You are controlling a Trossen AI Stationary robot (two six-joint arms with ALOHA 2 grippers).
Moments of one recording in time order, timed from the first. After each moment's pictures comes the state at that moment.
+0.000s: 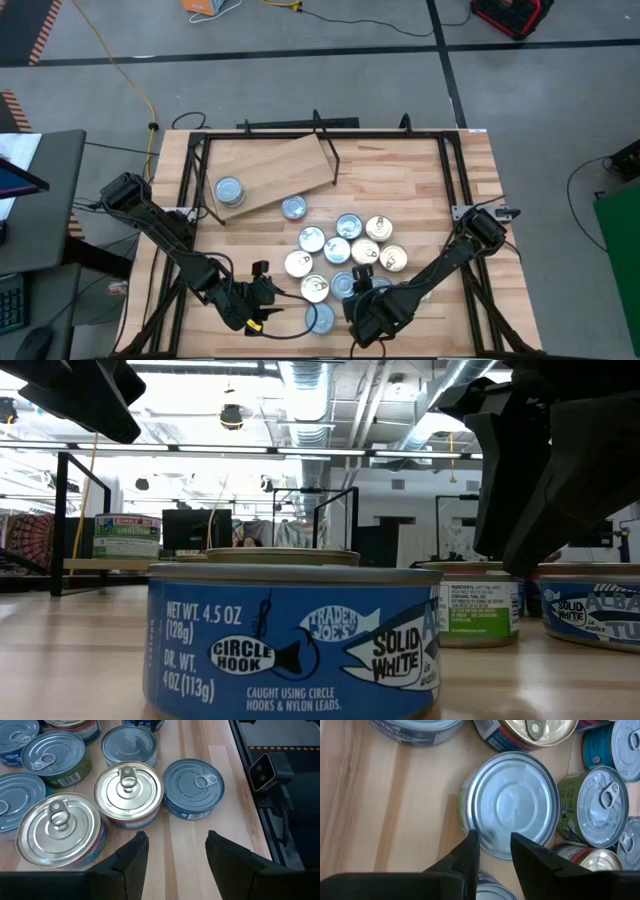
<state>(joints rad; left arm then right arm) -0.76 1.55 0.97 -0.19 -0.50 -0.57 0.68 2.05 1.51 -0.88 0.50 0.38</state>
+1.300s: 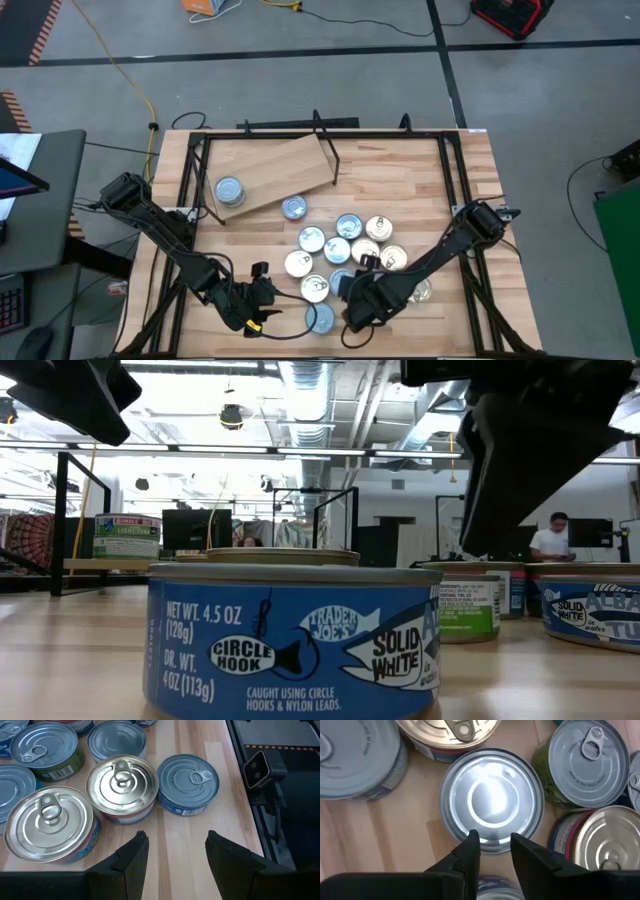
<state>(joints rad) -0.76 1.55 0.97 -0.20 -0.47 -0.60 0.60 2.02 1.51 -0.90 0.42 0.77</state>
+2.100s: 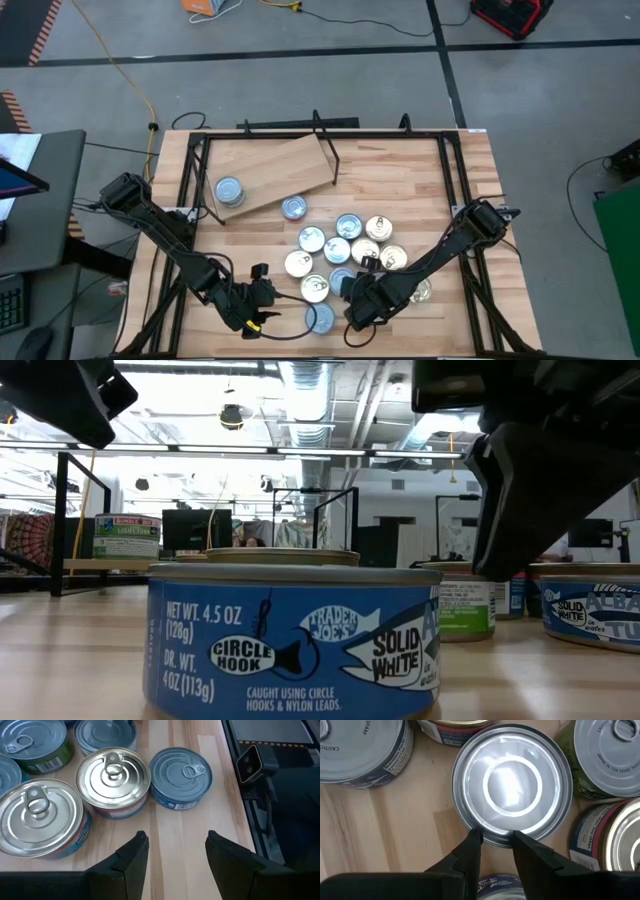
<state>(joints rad) -0.76 1.55 0.97 -0.20 -0.43 -0.61 0.60 2.01 1.42 -0.80 0.35 0.79</state>
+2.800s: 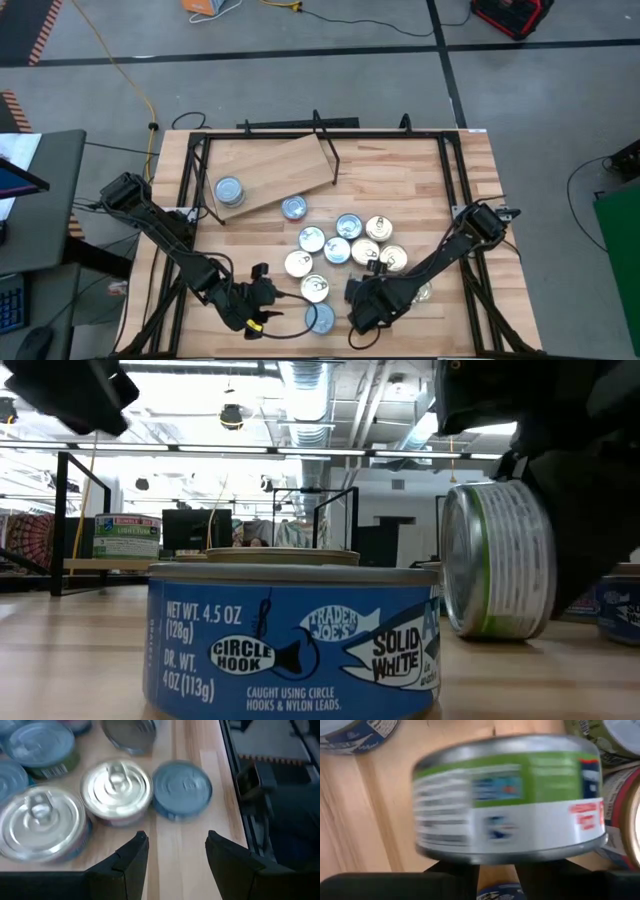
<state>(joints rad) -0.76 1.55 0.97 -0.16 -0.47 -0.64 0.63 2.02 1.41 -0.84 0.32 0.84</state>
